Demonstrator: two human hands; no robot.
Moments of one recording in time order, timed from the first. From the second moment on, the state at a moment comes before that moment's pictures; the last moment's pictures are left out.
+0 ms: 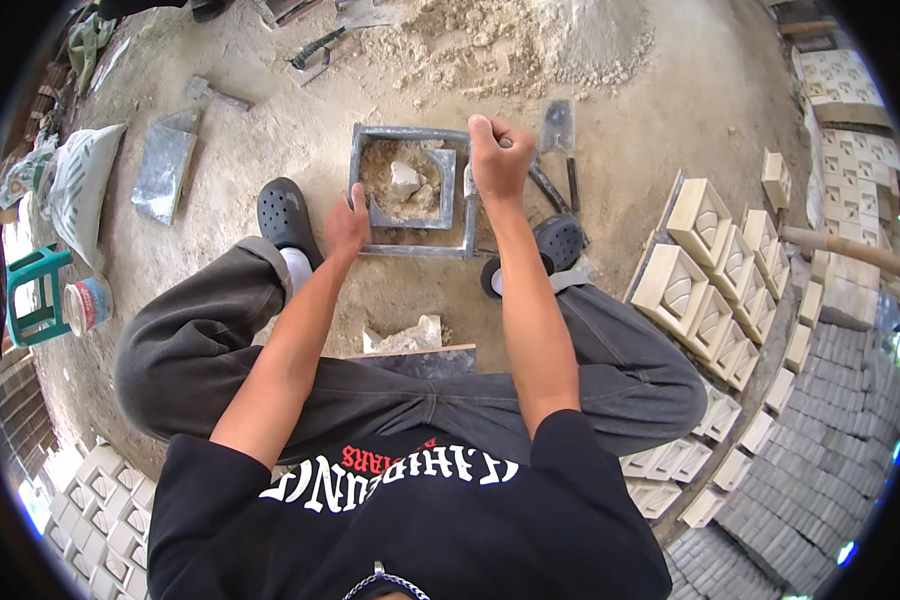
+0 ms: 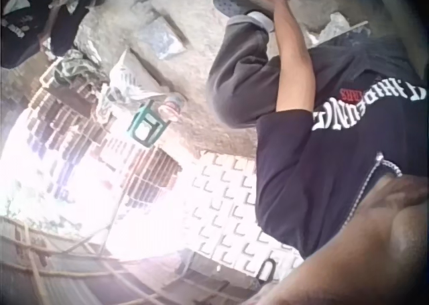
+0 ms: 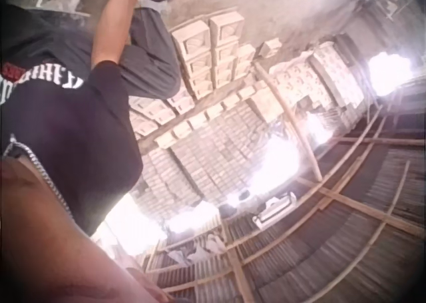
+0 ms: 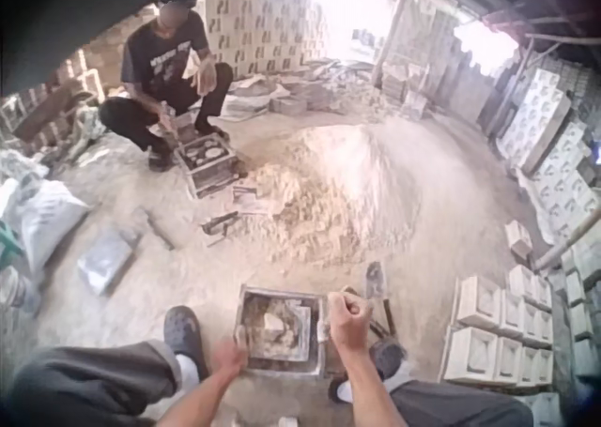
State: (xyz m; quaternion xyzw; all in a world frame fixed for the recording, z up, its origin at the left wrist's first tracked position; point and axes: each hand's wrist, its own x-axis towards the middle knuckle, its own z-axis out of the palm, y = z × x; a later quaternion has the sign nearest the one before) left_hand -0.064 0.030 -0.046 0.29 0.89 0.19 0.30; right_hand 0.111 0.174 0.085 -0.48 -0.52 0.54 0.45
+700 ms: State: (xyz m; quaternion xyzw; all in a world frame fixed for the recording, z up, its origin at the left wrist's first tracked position) left_hand -0.066 0.026 -0.049 0.29 0.89 0.19 0.28; right_hand 0.113 0.160 0.114 -0.46 -0.52 0.54 0.47
